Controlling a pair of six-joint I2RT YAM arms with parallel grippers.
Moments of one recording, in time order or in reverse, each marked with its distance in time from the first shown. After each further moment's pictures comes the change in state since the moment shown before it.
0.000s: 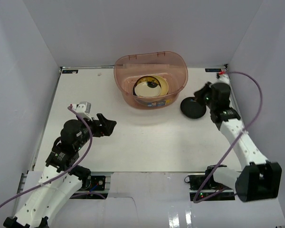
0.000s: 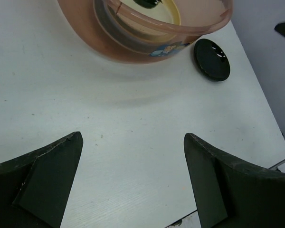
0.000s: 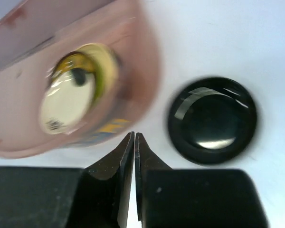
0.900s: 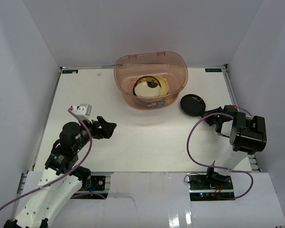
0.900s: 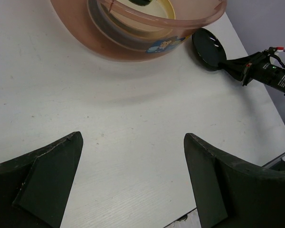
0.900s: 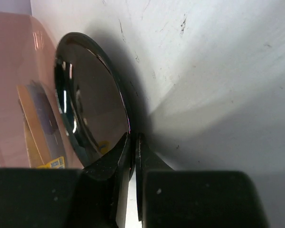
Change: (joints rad) left arm -0.001 -0.064 -0.026 -0.008 0.031 0.041; right arm -0.459 0.549 -0.416 0.727 -0.395 0.494
